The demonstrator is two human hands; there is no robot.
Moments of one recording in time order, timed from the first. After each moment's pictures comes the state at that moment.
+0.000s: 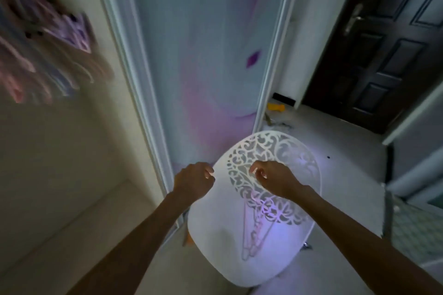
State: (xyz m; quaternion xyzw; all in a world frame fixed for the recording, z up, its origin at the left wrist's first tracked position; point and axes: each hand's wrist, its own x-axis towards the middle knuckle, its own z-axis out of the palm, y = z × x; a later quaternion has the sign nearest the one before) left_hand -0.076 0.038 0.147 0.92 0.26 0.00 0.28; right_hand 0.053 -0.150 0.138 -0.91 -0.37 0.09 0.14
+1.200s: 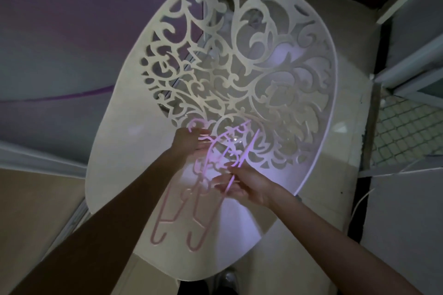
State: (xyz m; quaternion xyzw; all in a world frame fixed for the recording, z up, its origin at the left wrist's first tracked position) left_hand 0.172 -0.062 -0.227 0.57 0.39 -0.15 0.71; right_hand 0.158 -0.234 -0.243 -0.57 0.20 0.52 0.60
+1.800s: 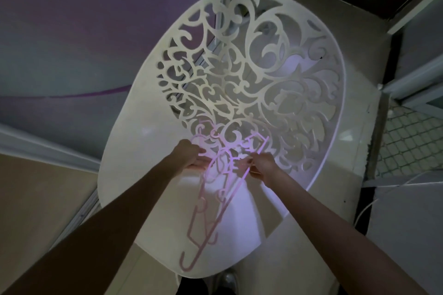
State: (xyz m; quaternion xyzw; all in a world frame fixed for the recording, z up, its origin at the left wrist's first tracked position) left_hand 0.149 -0.047 -0.208 0.62 0.41 -0.25 0.63; right_hand 0.198 -0.231 -0.250 -0.70 0.28 0.36 0.55
